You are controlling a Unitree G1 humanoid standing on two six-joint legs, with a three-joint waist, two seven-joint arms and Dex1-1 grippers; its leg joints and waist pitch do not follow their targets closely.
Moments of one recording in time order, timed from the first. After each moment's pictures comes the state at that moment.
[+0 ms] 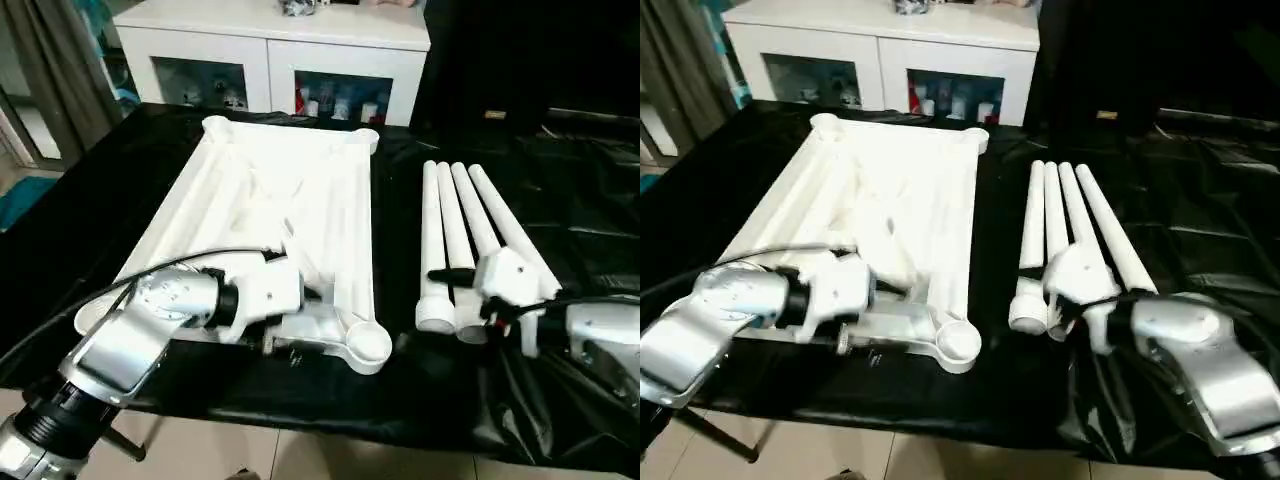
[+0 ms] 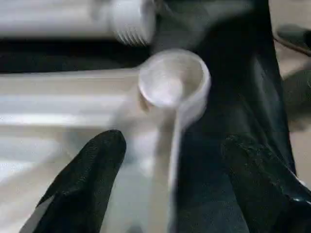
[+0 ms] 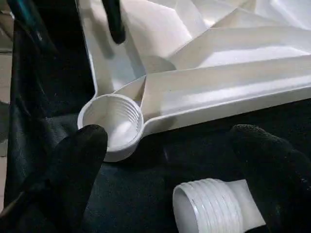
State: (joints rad) left arm -0.40 0.65 -0.45 -0.10 -0.04 0.30 -1.14; right arm -0.13 -0.74 0.11 -0.26 0.27 0.41 0.97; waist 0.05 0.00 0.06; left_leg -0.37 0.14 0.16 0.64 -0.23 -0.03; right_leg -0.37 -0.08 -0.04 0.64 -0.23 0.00
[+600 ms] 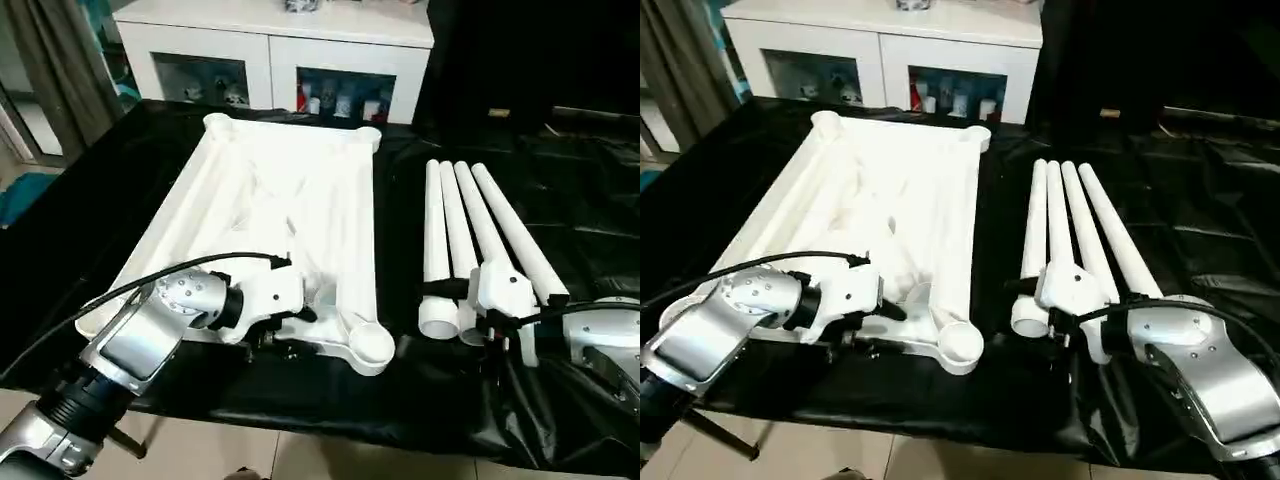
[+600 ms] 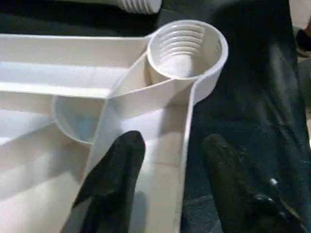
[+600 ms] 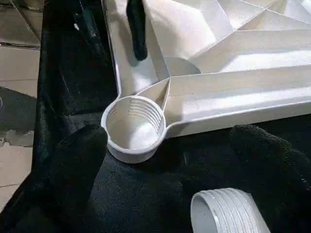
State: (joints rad) left arm -0.45 0.60 -0.48 0.01 -0.02 0.33 -1.15; right arm -0.13 -0.77 0.13 -0.29 0.28 0.41 1.02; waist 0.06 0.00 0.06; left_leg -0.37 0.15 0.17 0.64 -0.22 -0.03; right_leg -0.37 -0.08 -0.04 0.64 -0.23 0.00
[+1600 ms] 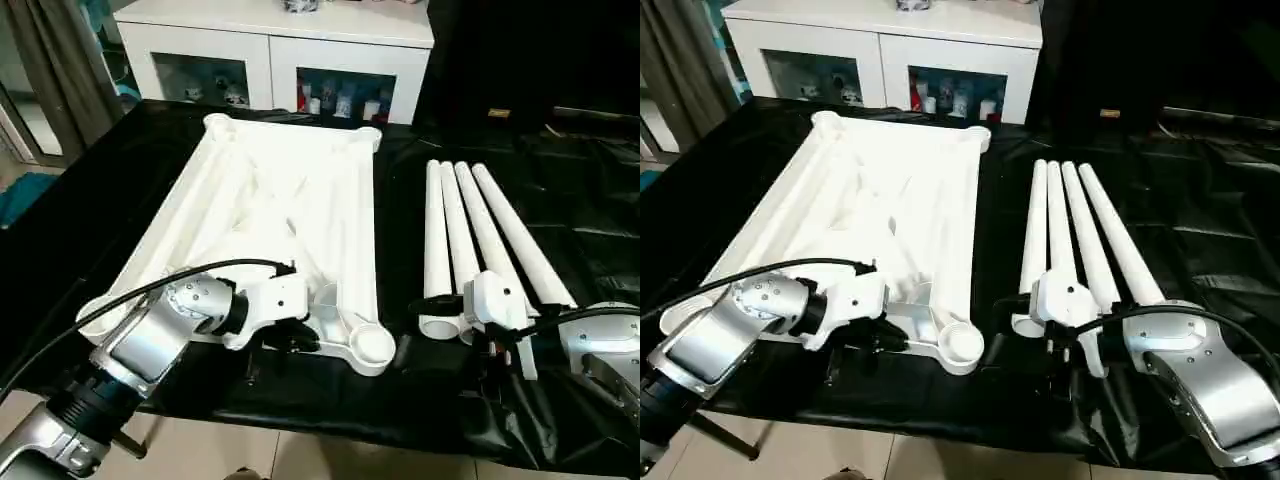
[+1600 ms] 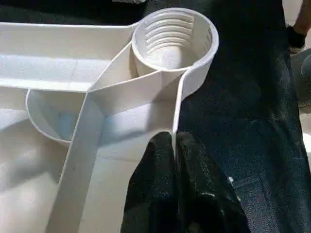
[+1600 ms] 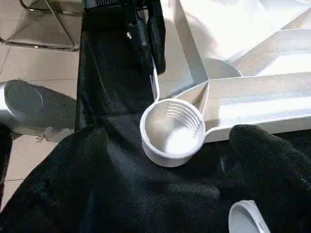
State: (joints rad) left arm -0.46 0.58 -0.49 0.06 0.00 0.32 -1.17; right arm -0.12 -0.78 0.15 -0.32 0.32 0.45 1.09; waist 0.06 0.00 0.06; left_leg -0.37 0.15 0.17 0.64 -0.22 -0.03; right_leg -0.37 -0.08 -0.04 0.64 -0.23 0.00
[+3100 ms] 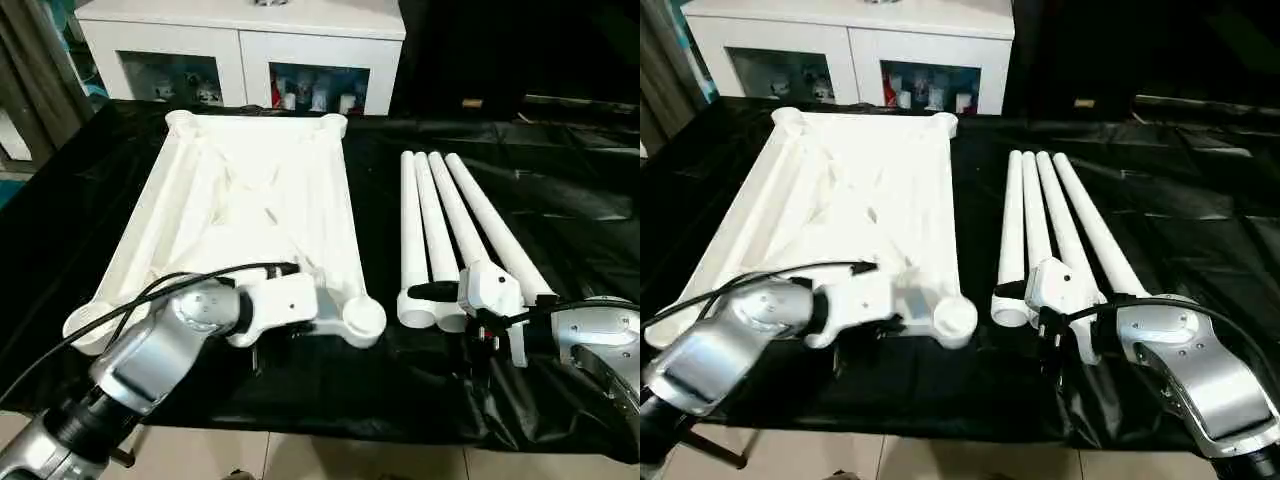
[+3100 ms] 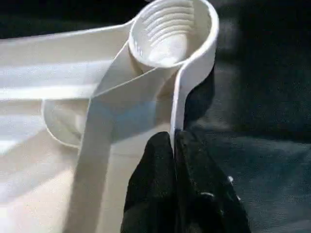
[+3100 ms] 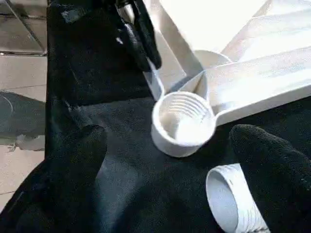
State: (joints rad) left arm -0.43 0.59 -0.54 -0.11 0.20 0.42 -0.95; right arm -0.15 -0.75 0.16 -0.29 0.30 0.44 1.02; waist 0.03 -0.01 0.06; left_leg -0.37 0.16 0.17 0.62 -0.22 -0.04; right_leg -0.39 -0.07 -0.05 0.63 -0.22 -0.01
